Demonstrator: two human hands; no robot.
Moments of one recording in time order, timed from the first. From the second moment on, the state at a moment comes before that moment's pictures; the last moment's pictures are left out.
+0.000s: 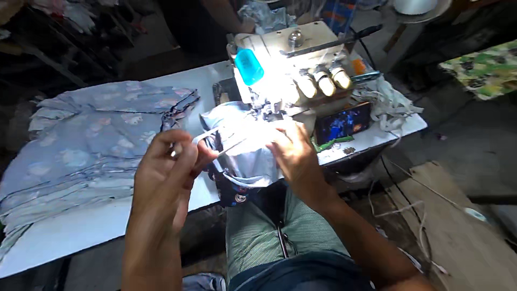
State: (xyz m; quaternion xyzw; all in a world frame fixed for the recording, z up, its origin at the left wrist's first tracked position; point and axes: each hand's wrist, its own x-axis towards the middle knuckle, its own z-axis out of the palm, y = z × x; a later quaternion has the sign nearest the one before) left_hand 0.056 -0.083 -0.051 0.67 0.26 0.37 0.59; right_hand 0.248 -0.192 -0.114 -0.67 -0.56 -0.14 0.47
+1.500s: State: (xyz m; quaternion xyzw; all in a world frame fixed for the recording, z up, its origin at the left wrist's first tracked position) left_hand 0.024 -0.040 -0.039 0.98 0.03 0.20 0.09; right_hand 0.193 -0.179 -0.108 -0.59 -0.66 -0.02 0.47
